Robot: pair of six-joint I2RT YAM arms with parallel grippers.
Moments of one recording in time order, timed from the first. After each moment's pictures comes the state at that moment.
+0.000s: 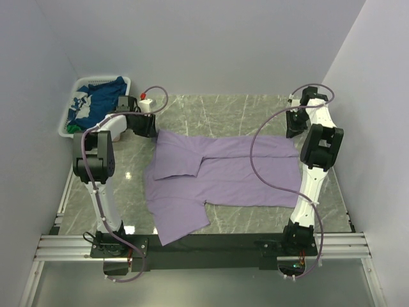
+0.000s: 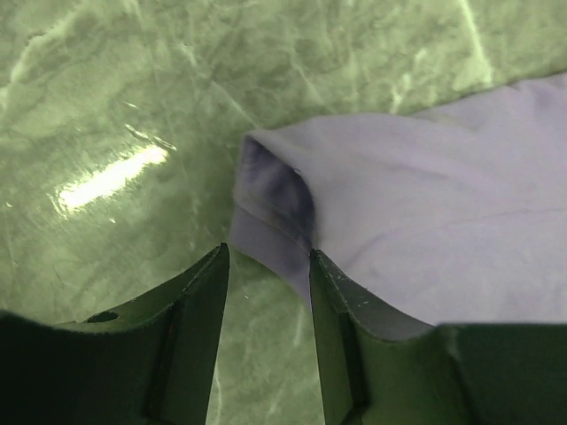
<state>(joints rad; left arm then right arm) -0.02 2.06 1.49 -0.40 0.46 0.22 -0.23 2.44 2.17 -1.06 -0.19 -0.27</state>
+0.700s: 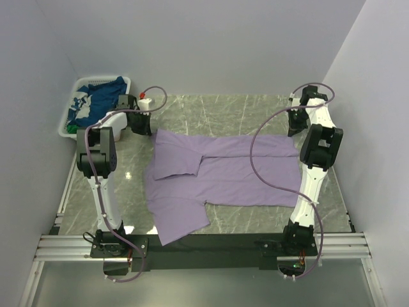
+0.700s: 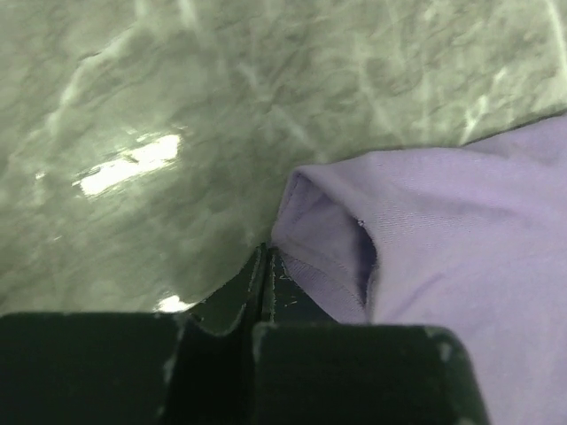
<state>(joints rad) 0.00 2.17 1.61 -0.43 0.40 0.25 -0.22 2.46 2.19 -1.05 -0.17 -0.24</state>
